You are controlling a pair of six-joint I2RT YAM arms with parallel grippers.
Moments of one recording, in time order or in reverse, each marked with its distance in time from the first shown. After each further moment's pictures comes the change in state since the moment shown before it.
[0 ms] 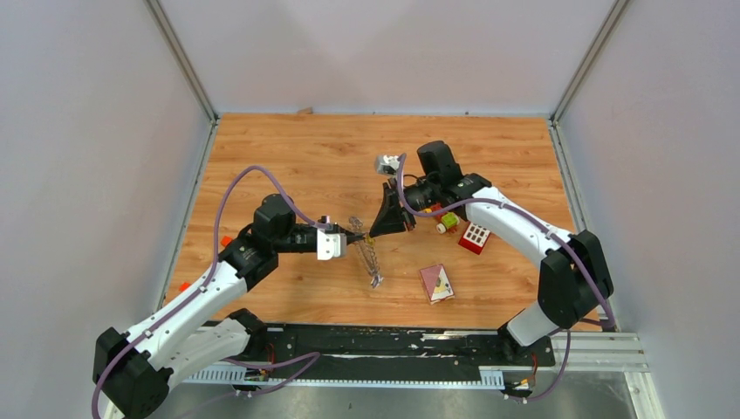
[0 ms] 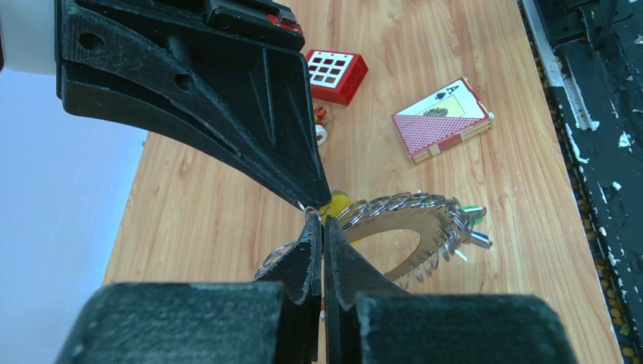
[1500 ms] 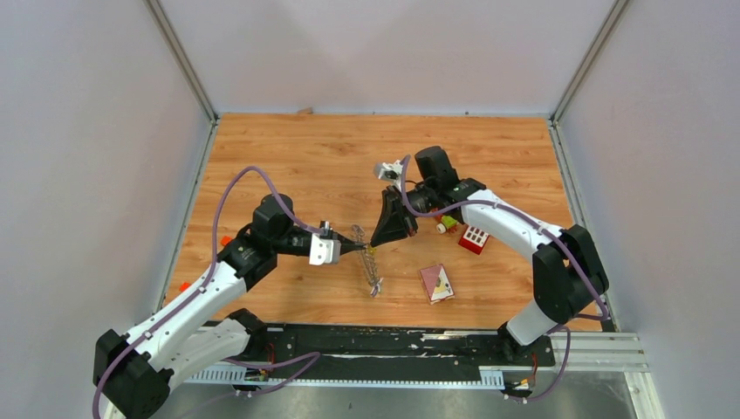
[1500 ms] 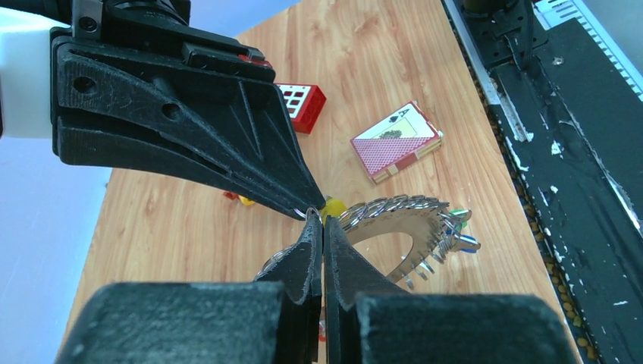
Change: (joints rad) left arm 0.011 -0.005 0.000 -0.032 0.151 0.016; right arm 0.000 0.035 -0.054 0.083 -0.173 0.042
